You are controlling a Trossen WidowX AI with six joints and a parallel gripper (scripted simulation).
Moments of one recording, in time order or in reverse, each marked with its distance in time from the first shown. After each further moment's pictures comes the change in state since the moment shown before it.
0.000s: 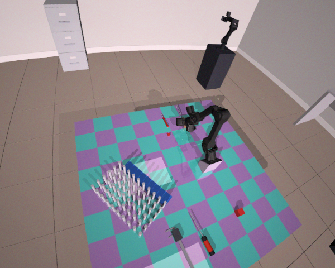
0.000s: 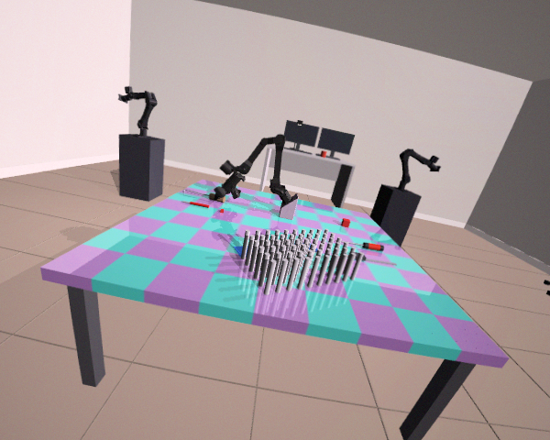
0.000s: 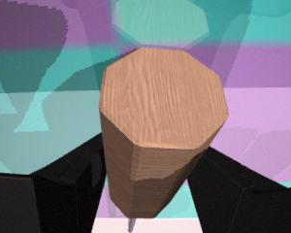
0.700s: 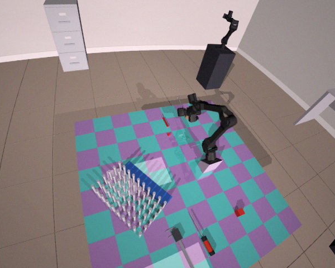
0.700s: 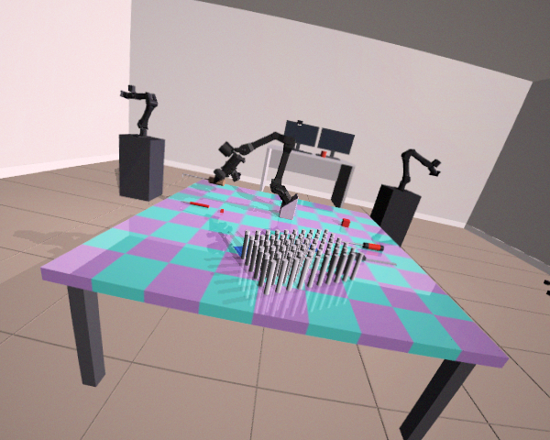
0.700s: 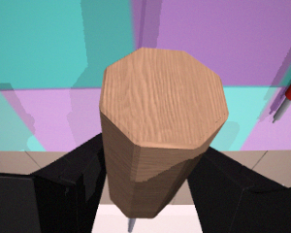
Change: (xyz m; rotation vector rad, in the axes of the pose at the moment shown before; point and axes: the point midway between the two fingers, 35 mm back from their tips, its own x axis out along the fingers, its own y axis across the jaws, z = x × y) arm -0.075 -0.007 -0.067 -0.009 -0.016 -0.001
